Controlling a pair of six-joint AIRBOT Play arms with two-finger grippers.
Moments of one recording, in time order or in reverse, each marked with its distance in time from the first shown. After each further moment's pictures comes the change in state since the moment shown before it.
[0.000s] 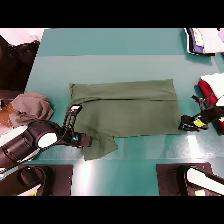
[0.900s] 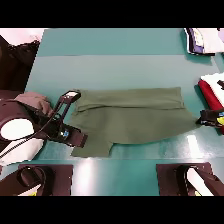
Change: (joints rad) left arm 0.000 0.008 0.372 0.018 -0.380 0.116; right arm -0.047 0.375 0.169 0.017 0.273 -0.001
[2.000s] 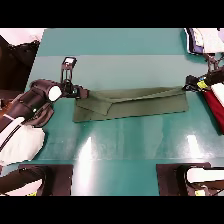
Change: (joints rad) left arm 0.344 -0.427 0.017 0.182 0.758 0.206; right arm 0.088 -0.692 0.469 0.114 -0.347 0.010
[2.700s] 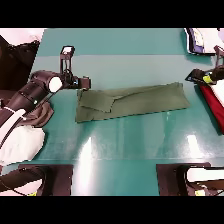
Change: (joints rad) left arm 0.002 -0.044 0.149 0.001 -0.043 -0.064; right arm -0.073 0.003 0.027 0.015 -0.113 -0.029
